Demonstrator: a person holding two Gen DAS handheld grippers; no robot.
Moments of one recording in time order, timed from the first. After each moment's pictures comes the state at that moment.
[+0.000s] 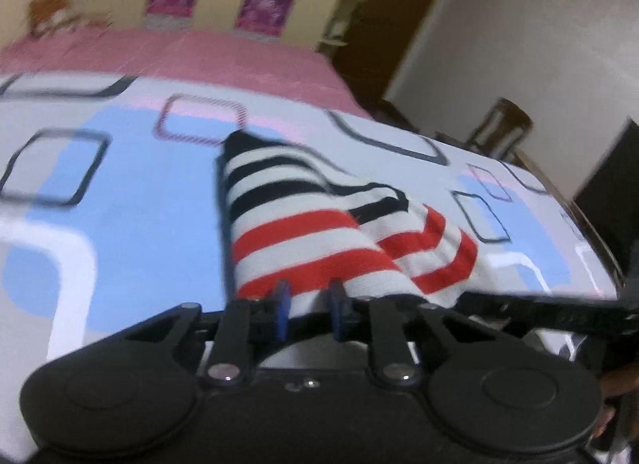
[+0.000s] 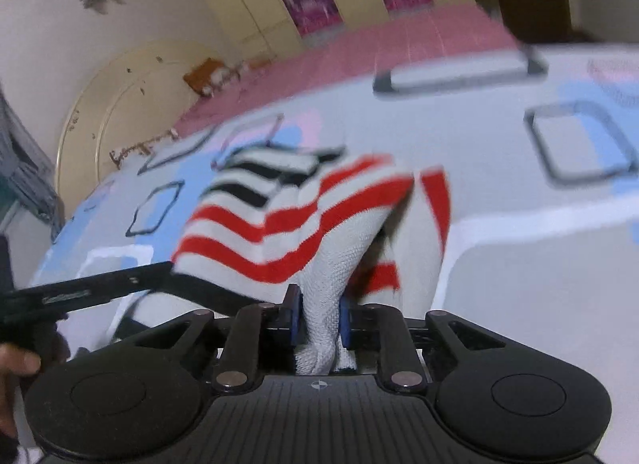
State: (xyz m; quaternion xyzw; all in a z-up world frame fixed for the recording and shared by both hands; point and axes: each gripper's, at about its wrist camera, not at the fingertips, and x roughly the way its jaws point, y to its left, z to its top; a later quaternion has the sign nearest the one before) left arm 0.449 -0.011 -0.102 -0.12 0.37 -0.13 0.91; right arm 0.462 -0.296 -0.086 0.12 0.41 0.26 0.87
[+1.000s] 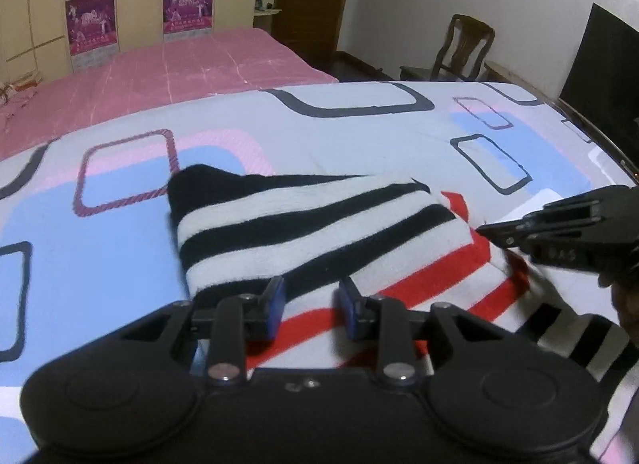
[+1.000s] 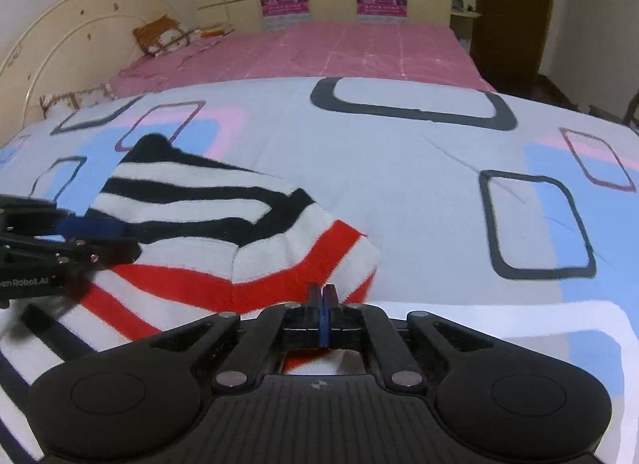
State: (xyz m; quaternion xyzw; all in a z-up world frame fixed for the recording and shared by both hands) left arm 0.534 -0.049 -0.118 0.03 0.40 -0.19 0.90; right arm 0.533 -0.277 -0.110 0.00 0.44 0.18 0.88
